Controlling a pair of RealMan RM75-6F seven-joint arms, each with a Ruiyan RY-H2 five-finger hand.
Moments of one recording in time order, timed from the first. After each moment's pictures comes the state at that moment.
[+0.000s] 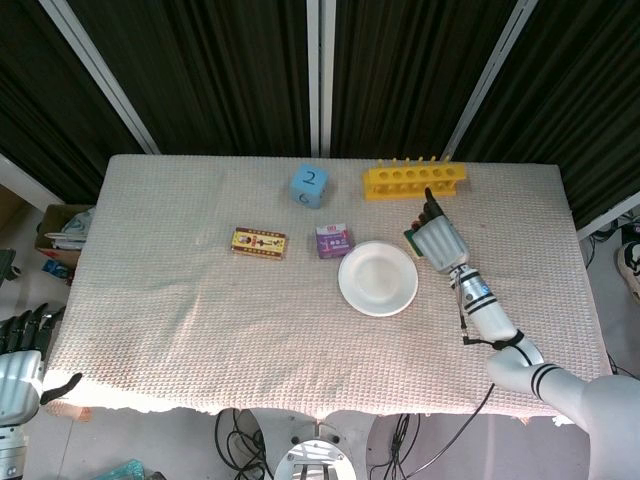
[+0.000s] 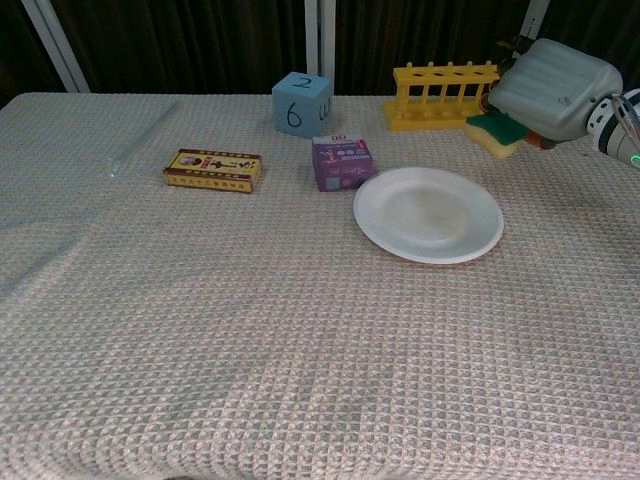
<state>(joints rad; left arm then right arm) 0.09 -1.19 0.00 -1.64 1.50 1.60 0.17 0.75 -1.67 0.16 -0.89 -1.42 0.99 -0.71</state>
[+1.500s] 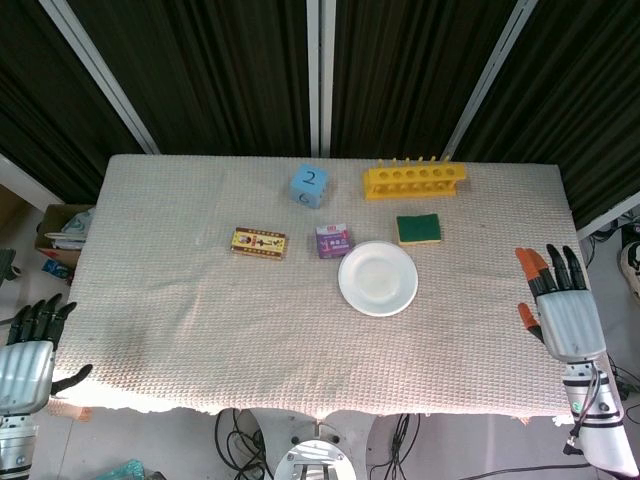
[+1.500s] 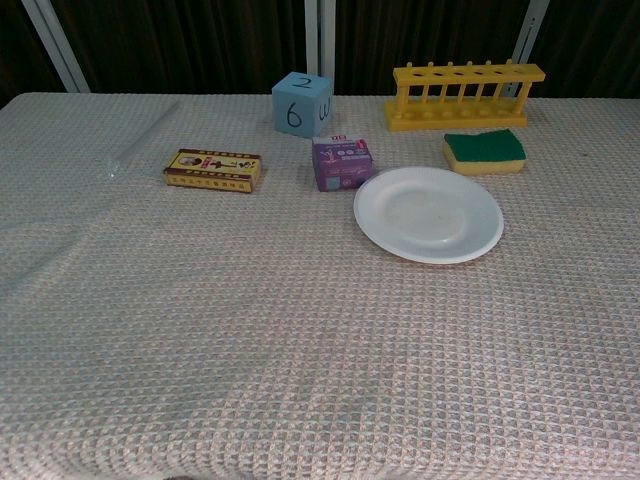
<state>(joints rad) 0.05 -1.19 -0.01 -1.66 1.52 1.58 0.19 0.21 -1.17 0.02 -1.64 -1.53 1.58 -0.32</state>
